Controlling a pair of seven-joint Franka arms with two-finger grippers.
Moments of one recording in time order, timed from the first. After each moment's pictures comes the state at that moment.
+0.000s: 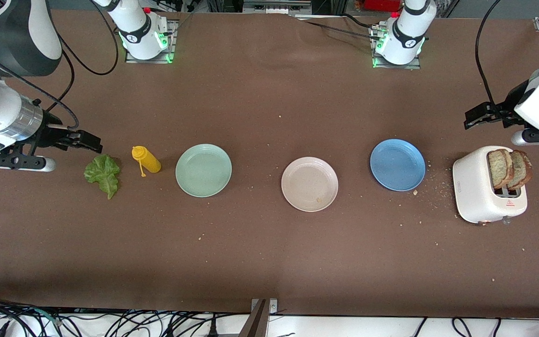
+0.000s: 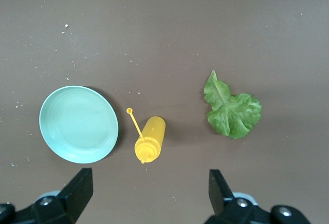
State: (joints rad) left arm -0.13 0.04 0.12 -1.65 -0.01 1.58 -0.07; right arm 0.13 0.16 -0.05 -1.65 0.07 1.77 0.15
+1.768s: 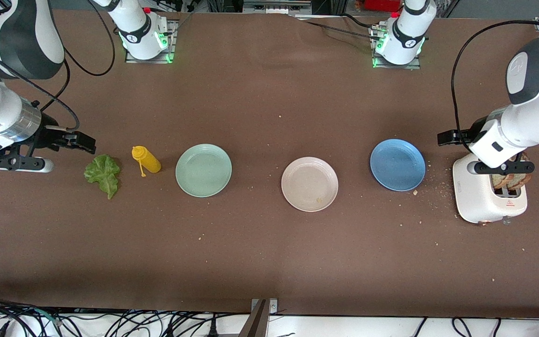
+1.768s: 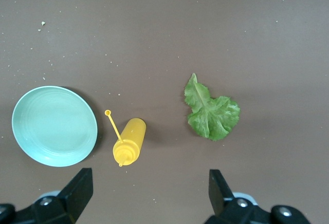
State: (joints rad) left arm -0.13 0.23 0.12 -1.65 -0.01 1.59 -0.02; right arm 0.13 0.17 -0.05 -1.65 0.00 1.77 0.14
